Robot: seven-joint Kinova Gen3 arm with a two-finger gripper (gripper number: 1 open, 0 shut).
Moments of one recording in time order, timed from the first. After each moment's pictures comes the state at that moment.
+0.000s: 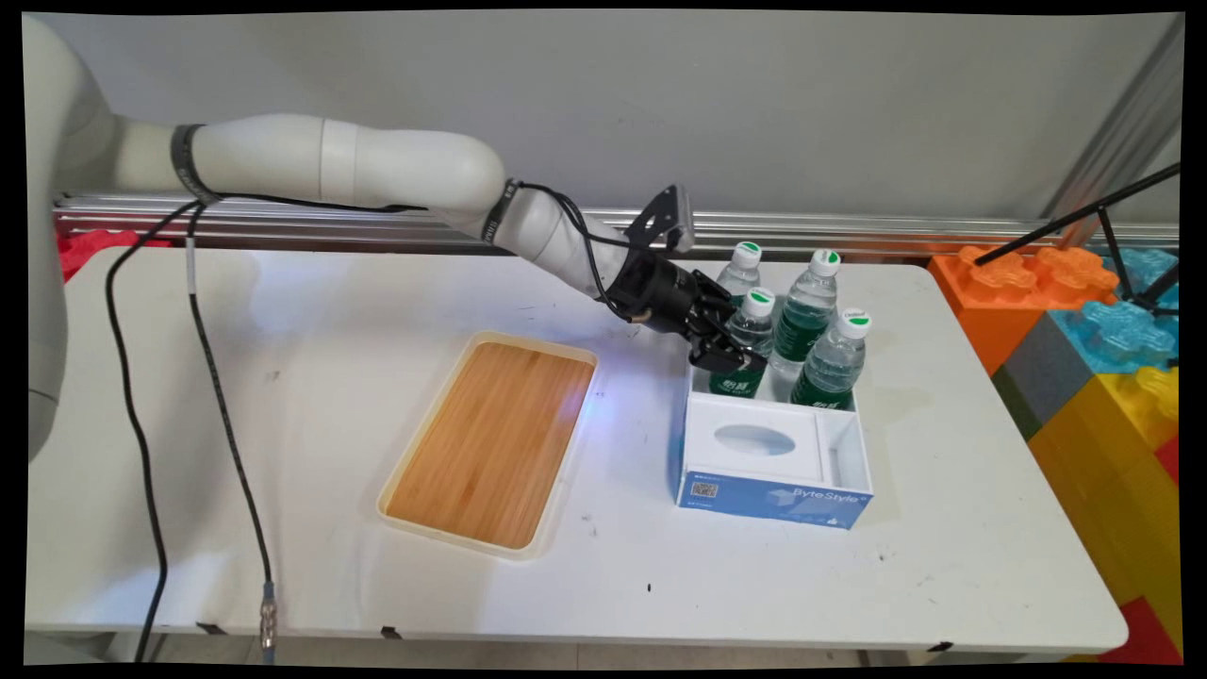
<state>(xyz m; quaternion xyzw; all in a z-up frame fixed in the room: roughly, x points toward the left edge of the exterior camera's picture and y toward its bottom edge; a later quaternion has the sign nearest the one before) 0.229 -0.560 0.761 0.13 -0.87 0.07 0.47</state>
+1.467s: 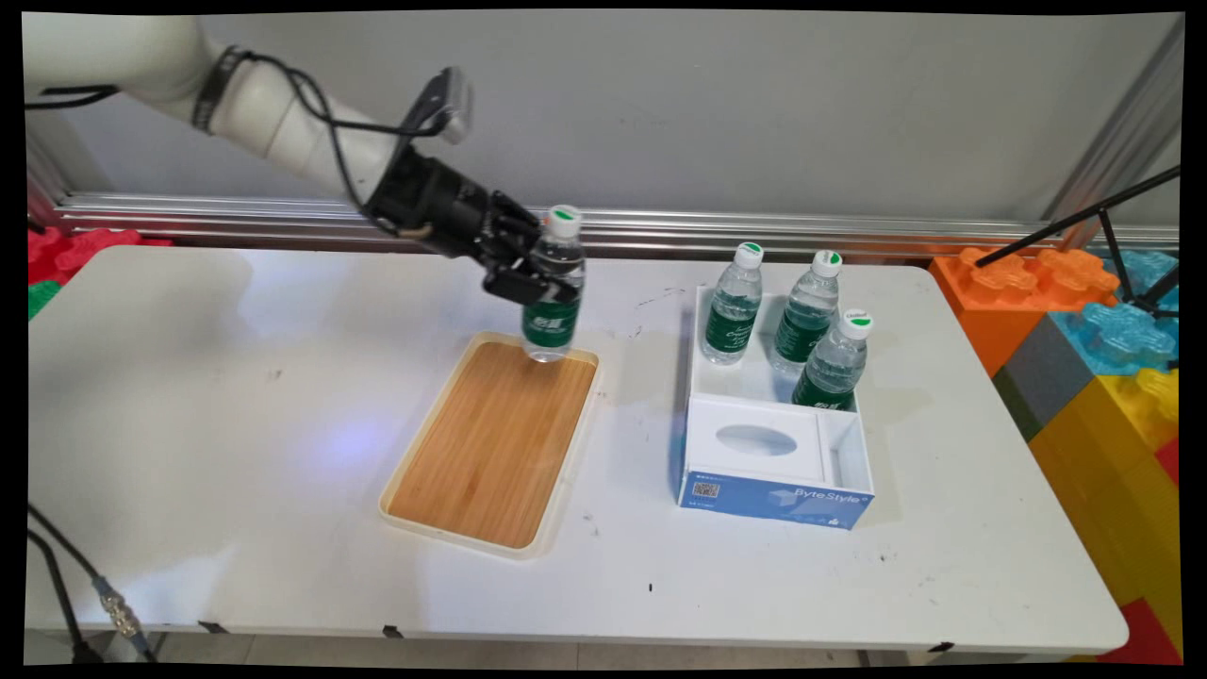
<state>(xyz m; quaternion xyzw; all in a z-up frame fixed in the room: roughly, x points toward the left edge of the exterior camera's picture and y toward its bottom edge) 0.409 -0.453 0.886 0.21 -0.88 0.11 0.40</state>
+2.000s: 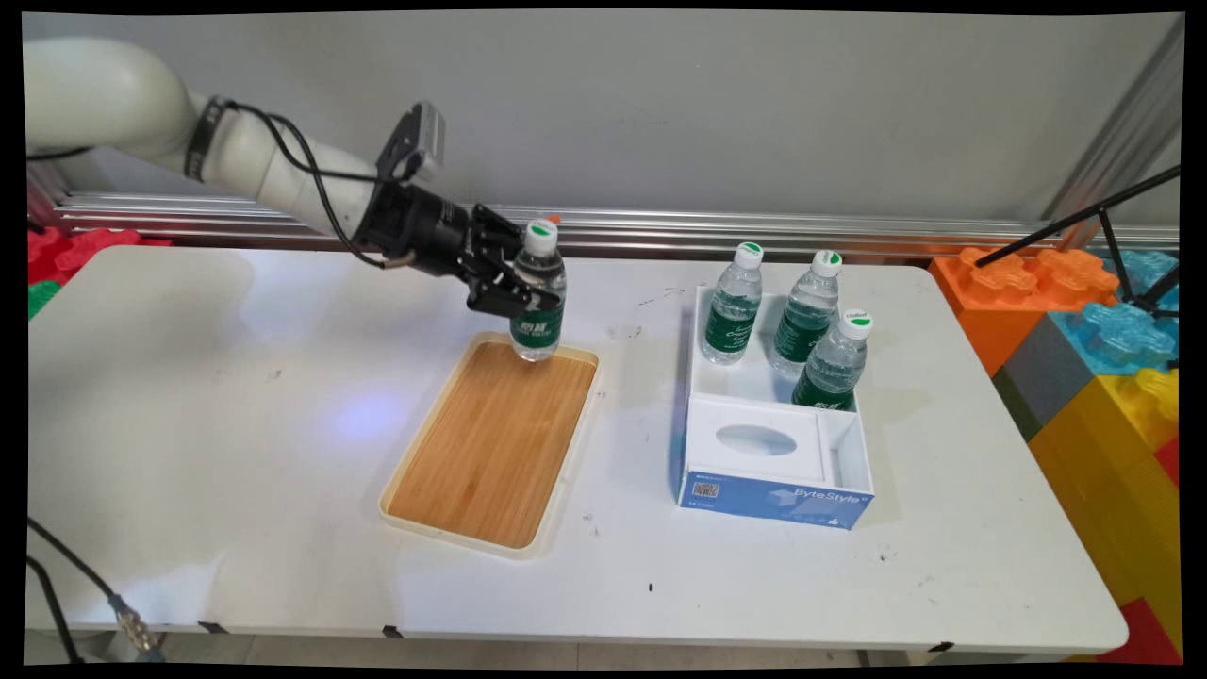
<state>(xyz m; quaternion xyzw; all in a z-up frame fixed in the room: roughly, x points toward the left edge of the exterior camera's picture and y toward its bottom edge) 0.432 -0.452 0.840 0.20 -0.88 0.15 0.41</state>
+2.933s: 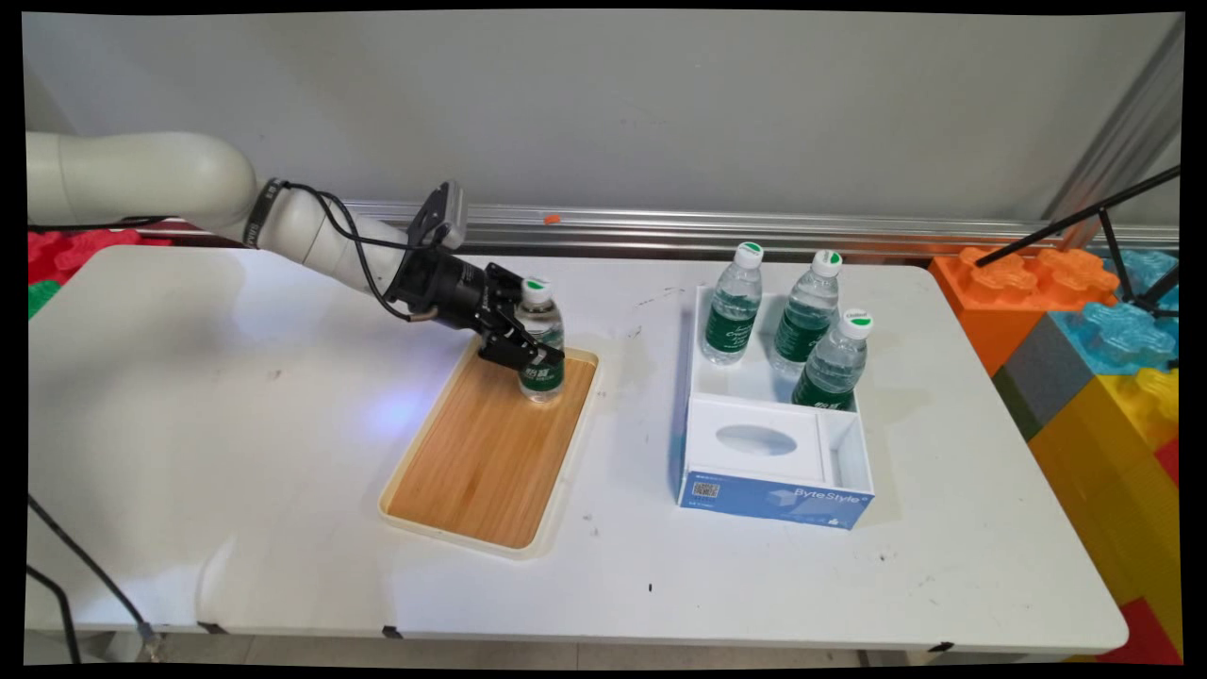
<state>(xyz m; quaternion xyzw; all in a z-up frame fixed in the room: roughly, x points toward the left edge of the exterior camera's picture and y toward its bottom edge) 0.436 -0.469 0.762 0.21 -0.88 0.11 0.42</state>
